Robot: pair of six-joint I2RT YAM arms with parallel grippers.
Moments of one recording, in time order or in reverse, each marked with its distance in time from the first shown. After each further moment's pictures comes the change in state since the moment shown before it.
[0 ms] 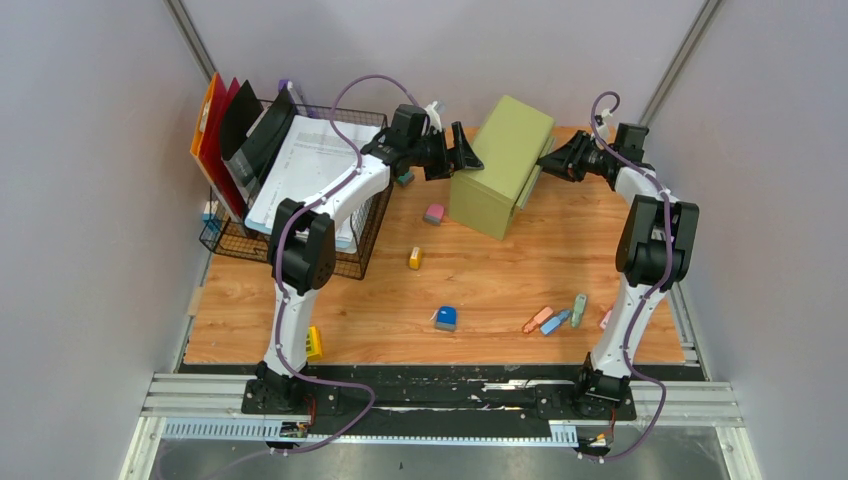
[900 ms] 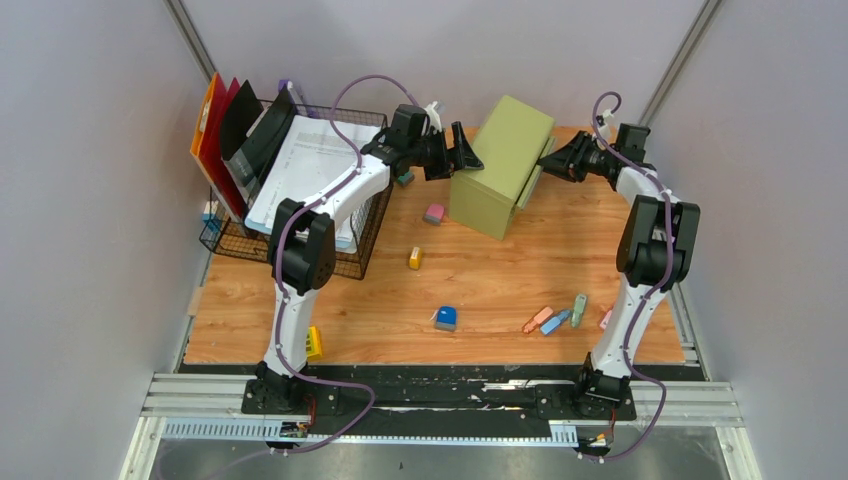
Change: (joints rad) left arm 0.001 0.000 0.000 0.000 0.001 -0.002; right arm -0.015 -0.003 0.000 -0.012 0.000 0.001
